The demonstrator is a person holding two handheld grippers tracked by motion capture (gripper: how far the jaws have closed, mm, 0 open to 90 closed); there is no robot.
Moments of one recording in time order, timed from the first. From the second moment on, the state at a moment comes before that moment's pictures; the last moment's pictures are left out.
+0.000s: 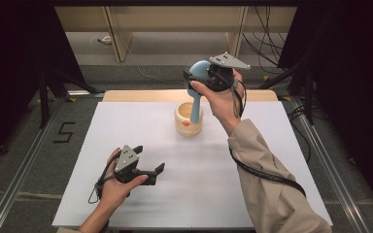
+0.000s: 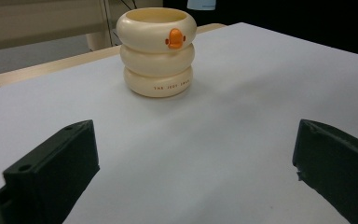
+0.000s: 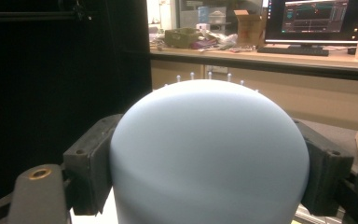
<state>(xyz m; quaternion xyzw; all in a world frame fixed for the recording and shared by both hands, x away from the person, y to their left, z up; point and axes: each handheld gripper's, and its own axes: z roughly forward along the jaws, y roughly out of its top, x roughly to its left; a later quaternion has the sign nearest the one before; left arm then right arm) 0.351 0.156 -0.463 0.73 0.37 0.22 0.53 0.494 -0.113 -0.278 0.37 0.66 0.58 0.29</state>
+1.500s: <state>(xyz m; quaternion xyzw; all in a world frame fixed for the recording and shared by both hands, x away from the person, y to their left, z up) 0.352 0.158 -0.464 0.73 0.37 0.23 0.53 0.512 -0.114 -0.278 0.38 0.65 0.59 0.30</state>
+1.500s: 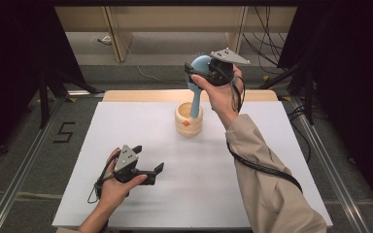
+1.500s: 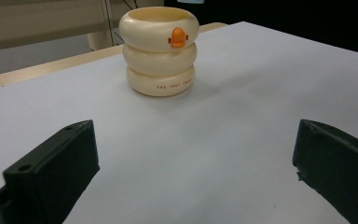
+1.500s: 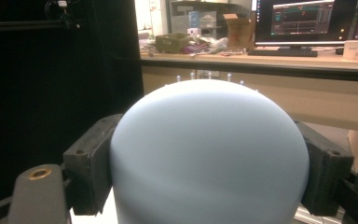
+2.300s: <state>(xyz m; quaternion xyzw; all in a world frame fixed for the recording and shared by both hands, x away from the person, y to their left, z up) 0.352 0.173 -0.466 0.73 0.37 0.23 0.52 0.518 -0.113 -0.278 0.38 0.64 0.59 0.30</state>
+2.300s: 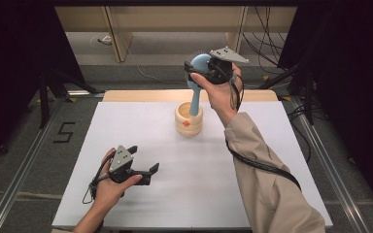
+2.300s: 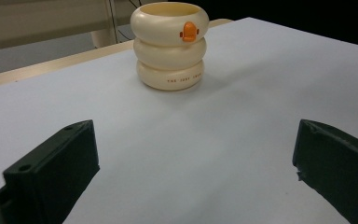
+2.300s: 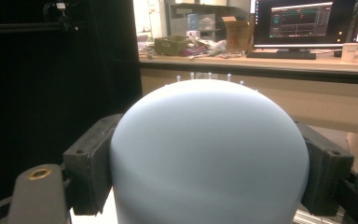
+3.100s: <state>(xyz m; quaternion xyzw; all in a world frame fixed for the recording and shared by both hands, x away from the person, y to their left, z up) 0.351 0.180 -0.468 0.73 0.37 0.24 0.52 0.526 -0.113 -0.281 0.39 0.64 0.59 0.30</state>
